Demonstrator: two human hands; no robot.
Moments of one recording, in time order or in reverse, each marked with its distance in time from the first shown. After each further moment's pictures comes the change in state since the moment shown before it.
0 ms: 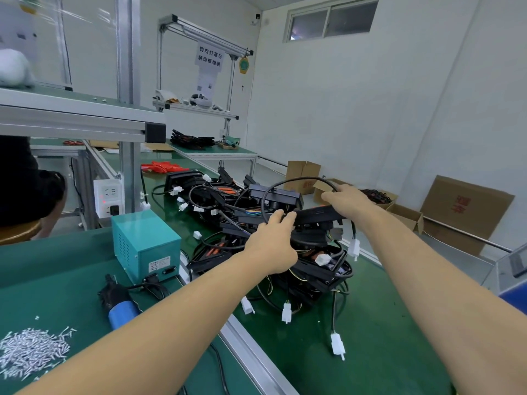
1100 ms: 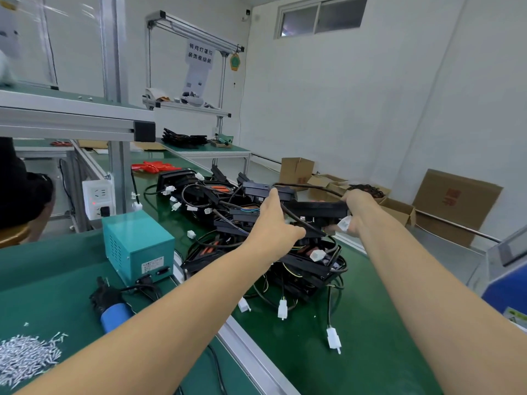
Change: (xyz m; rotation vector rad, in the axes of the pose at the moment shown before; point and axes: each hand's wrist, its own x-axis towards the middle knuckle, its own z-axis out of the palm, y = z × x) left_hand -0.003 0.014 -0.007 -0.803 0.101 -0.049; right_hand -0.021 0.004 -0.001 1.073 0.064 0.533
